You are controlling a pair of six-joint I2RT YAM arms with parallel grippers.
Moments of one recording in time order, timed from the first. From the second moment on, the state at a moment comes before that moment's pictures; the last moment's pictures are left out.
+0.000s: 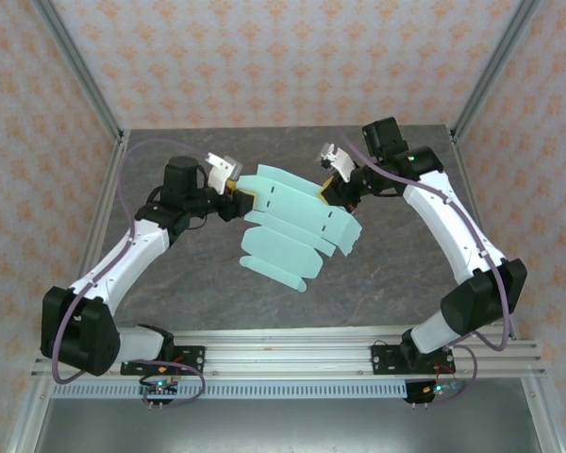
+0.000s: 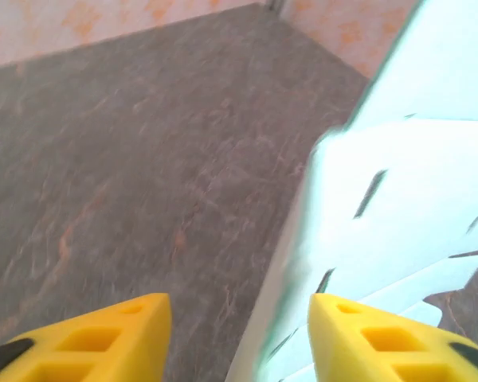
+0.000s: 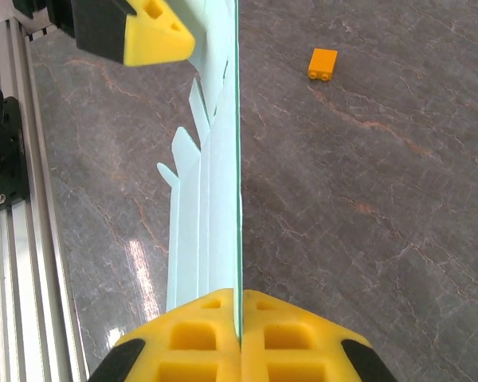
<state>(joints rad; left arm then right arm) -0.24 1.31 1.01 -0.23 0.59 0.03 0.36 1.53 1.60 -1.05 -0.67 -0.57</state>
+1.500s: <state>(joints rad) -0.18 1.58 1.35 -0.63 0.90 0.19 0.73 1.17 0.72 0.25 0.30 -1.13</state>
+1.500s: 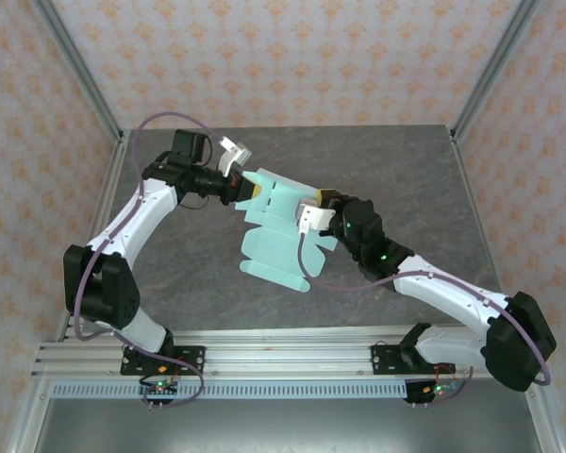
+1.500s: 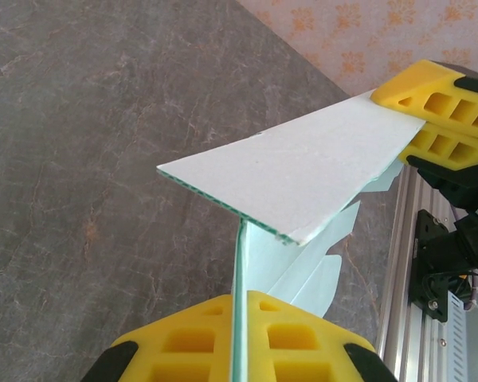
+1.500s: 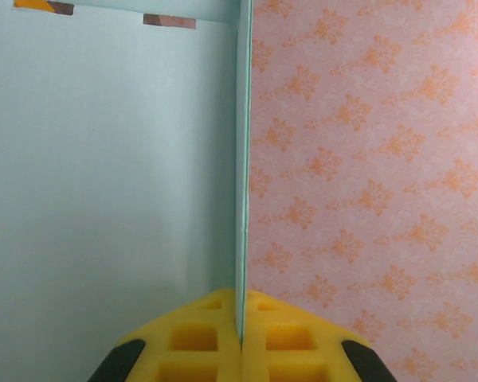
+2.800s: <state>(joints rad) -0.32 1.18 0.95 -0.34 0.28 -0.31 0.49 1.40 1.20 -0.70 -0.19 -0.34</state>
